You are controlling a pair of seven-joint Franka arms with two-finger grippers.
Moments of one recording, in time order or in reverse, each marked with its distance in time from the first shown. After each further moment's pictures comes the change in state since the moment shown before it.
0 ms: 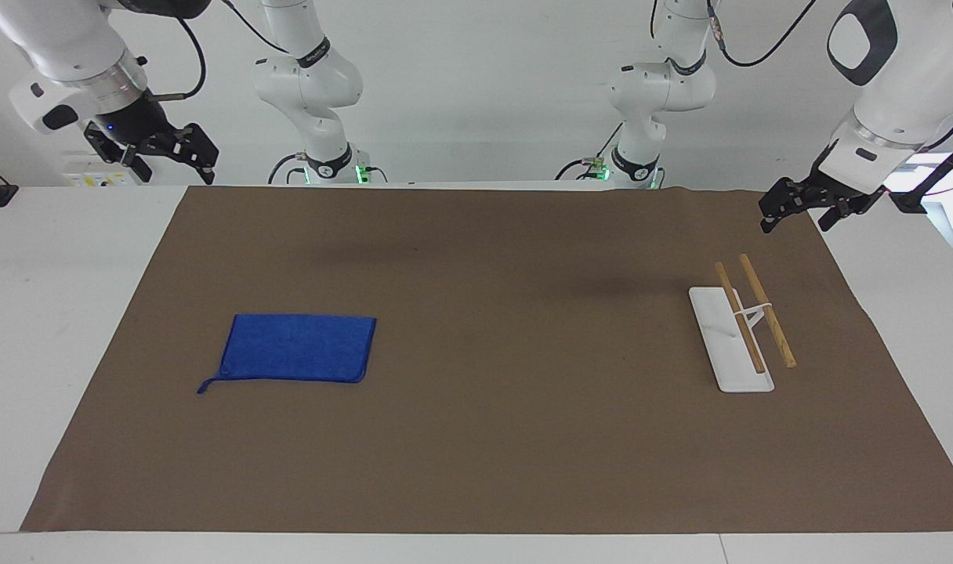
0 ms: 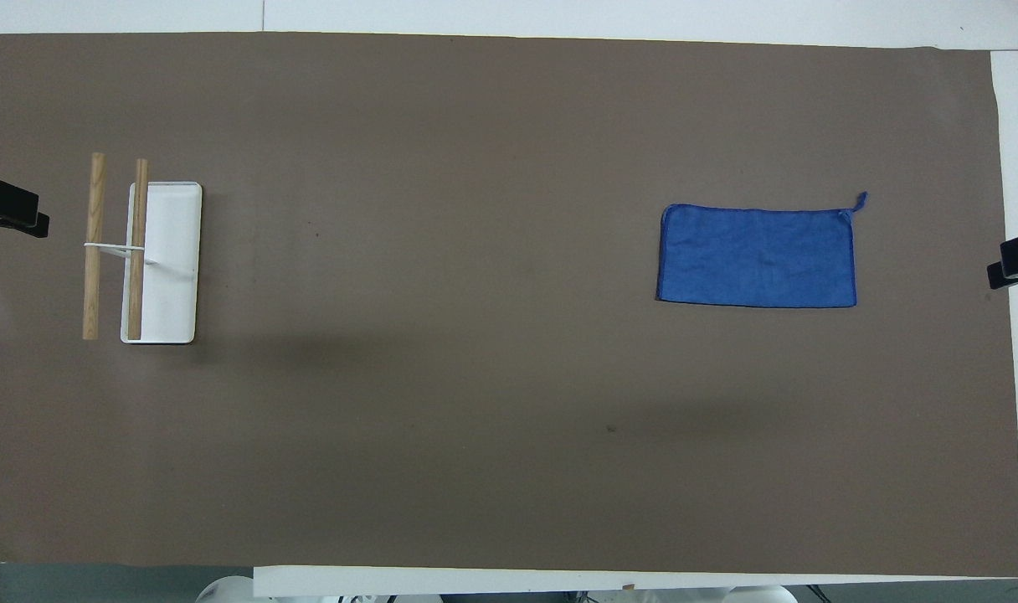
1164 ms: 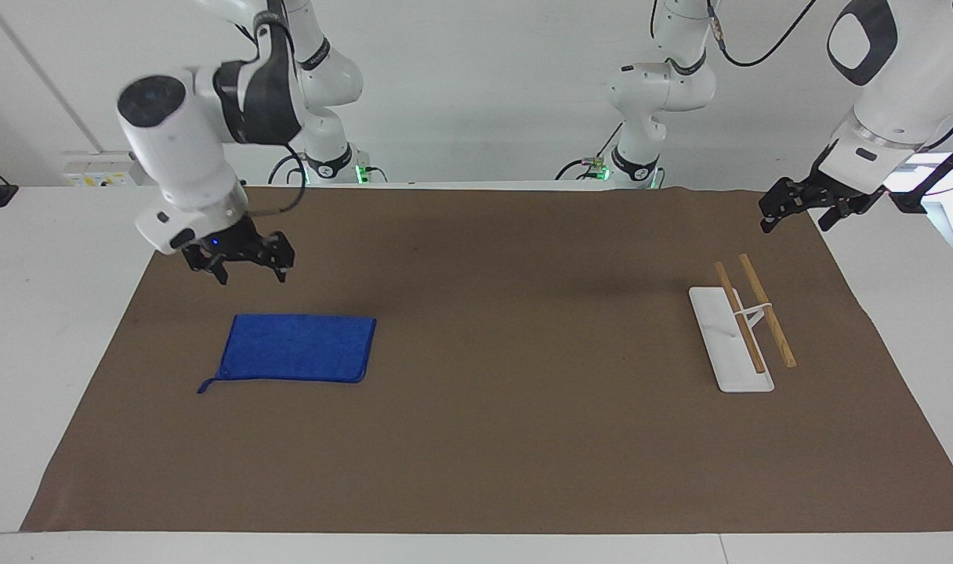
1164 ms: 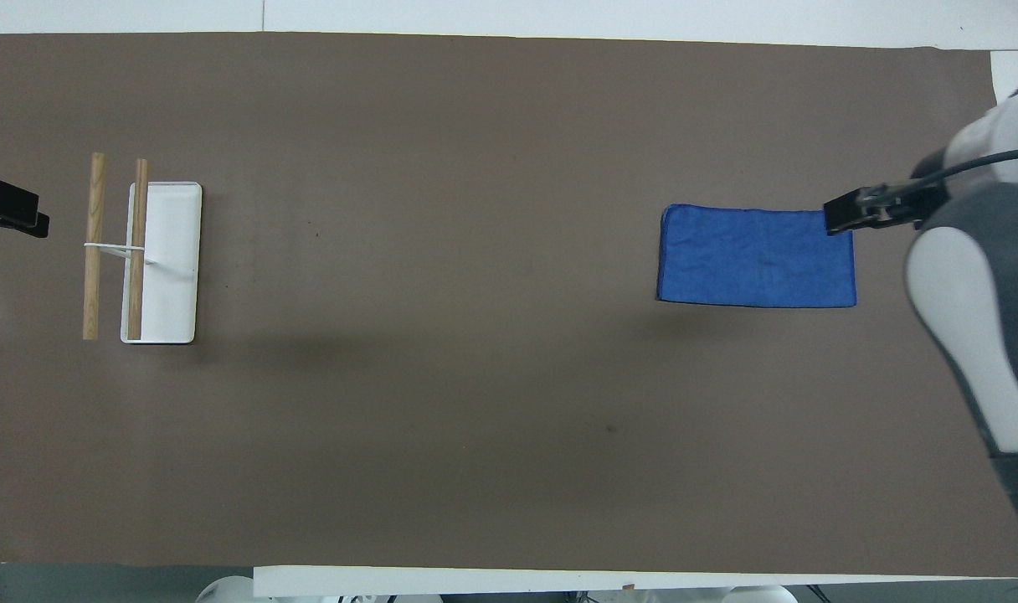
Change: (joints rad) left arm 0.000 0.000 0.000 0.000 0.000 0.000 0.000; right arm 0.147 0.144 0.018 -0.355 0.002 0.620 0.099
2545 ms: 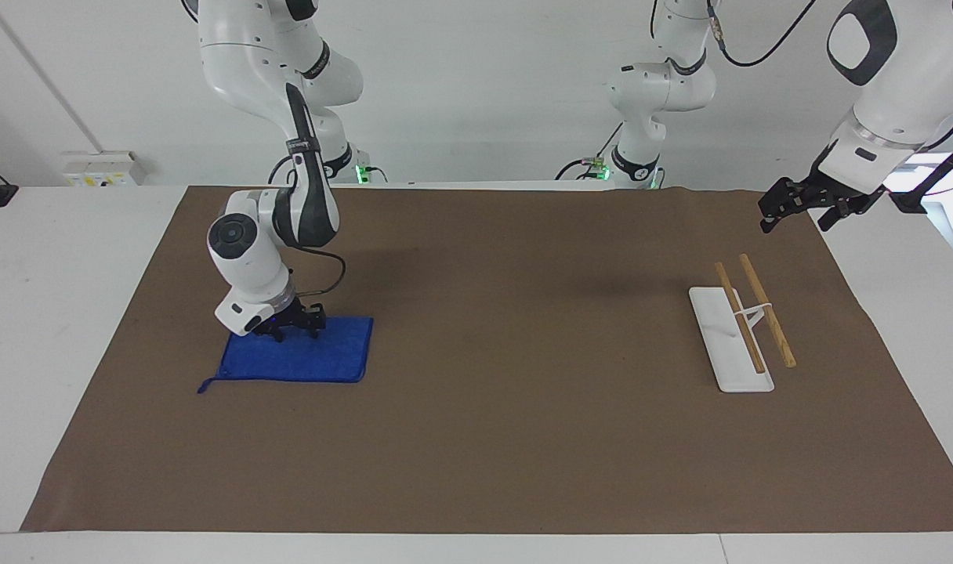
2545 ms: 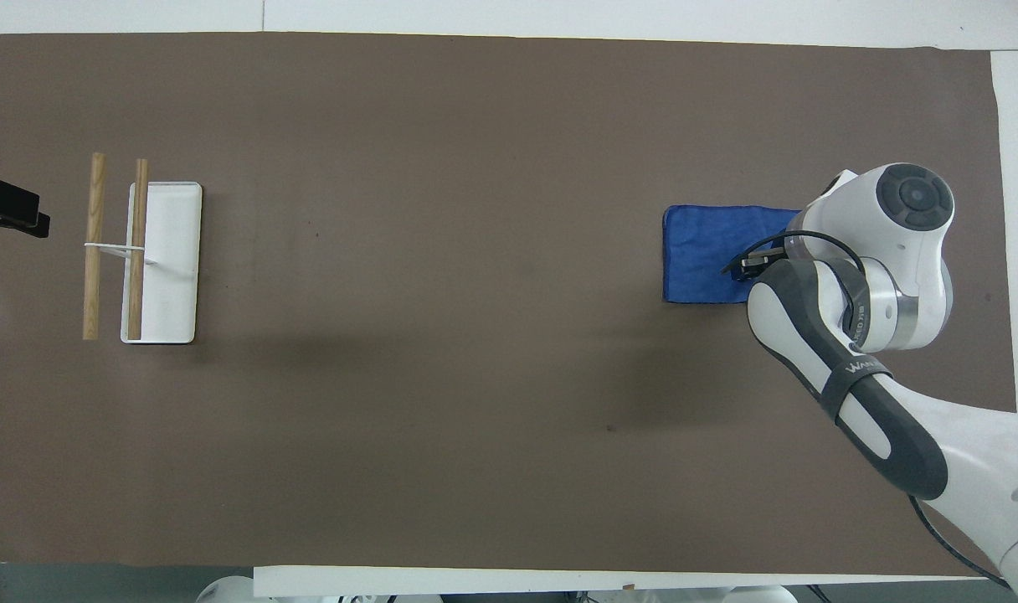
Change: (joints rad) left arm 0.000 0.000 -0.001 0.000 0.000 0.000 0.000; right arm -0.019 0.145 -0.006 -0.264 0.015 0.379 -0.095
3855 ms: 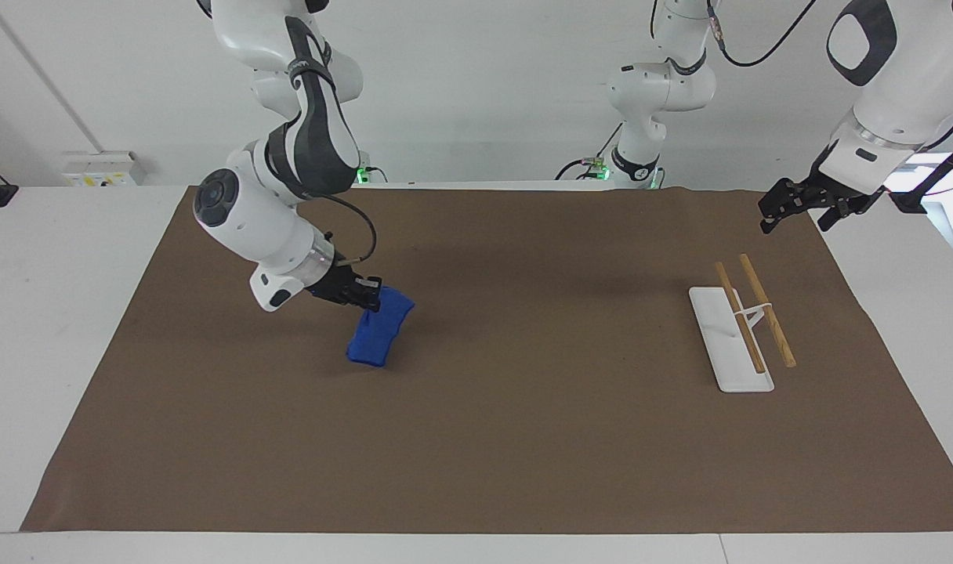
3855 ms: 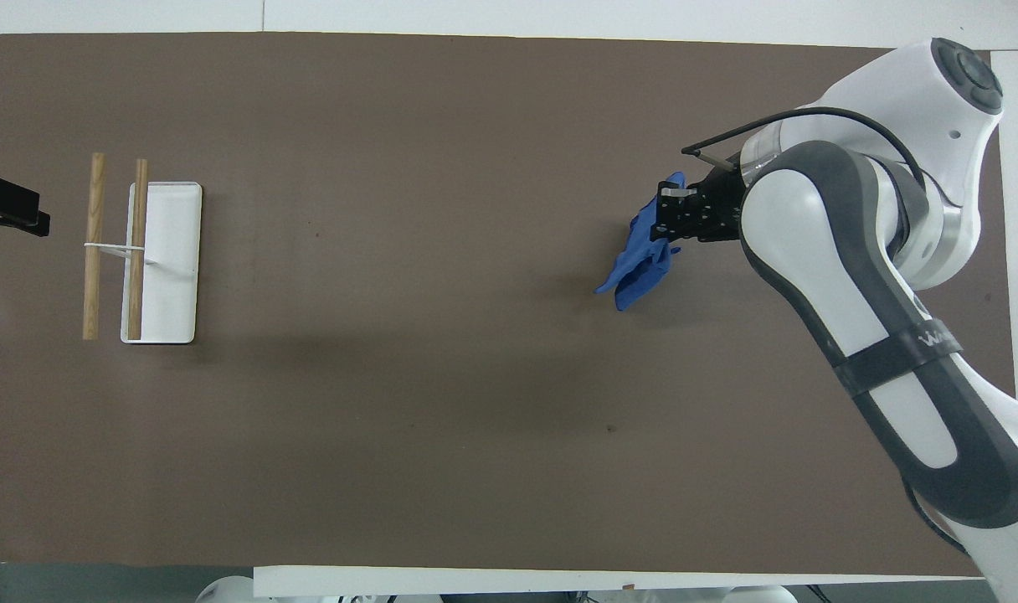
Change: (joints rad) left arm -0.002 -0.001 -0.003 -0.008 -0.001 0.031 -0.111; right arm 0.180 -0.017 0.011 0.378 0.596 -0.429 0.427
